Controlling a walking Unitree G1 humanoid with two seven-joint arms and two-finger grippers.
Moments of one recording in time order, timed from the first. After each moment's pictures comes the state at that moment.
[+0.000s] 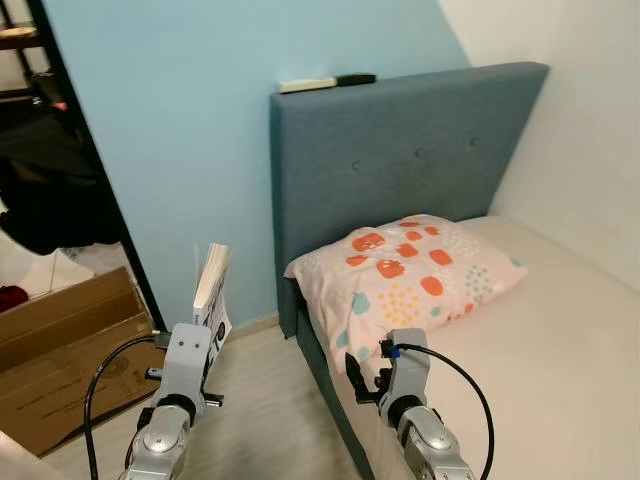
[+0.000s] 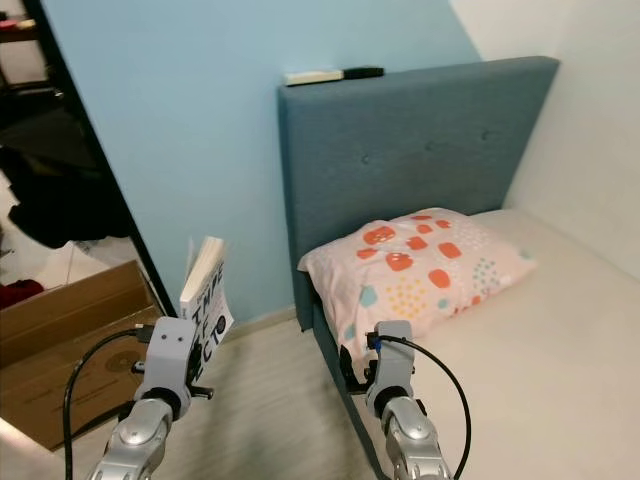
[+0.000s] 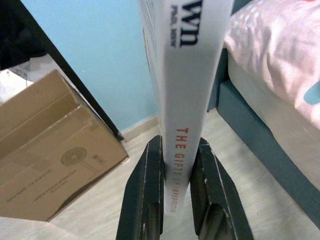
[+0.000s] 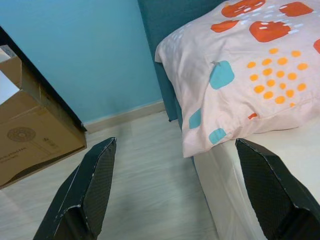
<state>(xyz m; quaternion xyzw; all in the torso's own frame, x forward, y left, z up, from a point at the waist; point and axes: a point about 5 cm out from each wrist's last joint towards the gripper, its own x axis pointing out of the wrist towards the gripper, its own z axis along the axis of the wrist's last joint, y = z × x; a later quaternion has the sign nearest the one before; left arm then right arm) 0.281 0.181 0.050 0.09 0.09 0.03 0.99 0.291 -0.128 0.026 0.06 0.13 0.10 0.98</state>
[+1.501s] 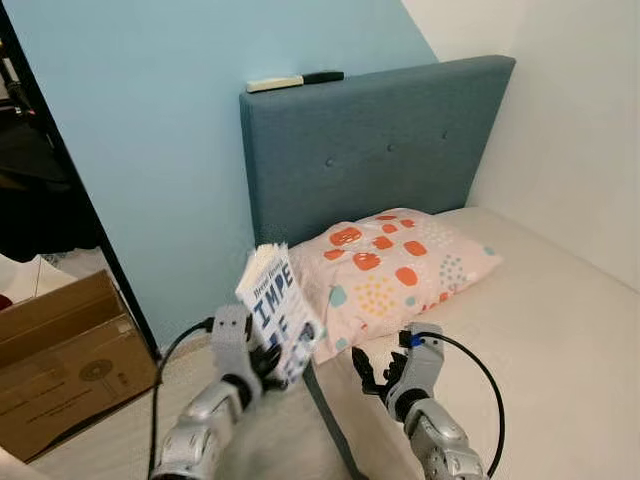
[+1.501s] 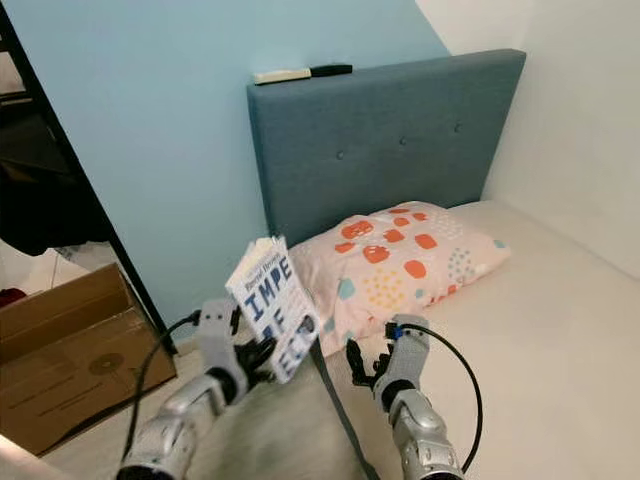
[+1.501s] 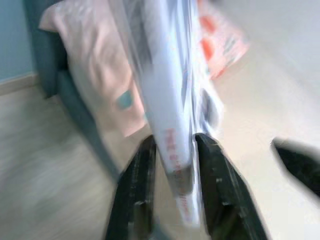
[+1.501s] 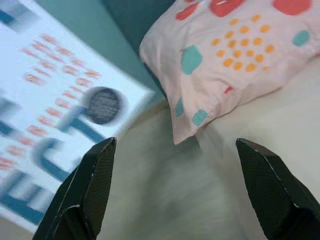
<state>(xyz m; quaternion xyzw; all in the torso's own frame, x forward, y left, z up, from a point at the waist) 0.314 0.111 0.075 -0.22 0.12 -0.14 0.96 0.297 -0.149 0.031 0.20 0.15 0.07 0.97</state>
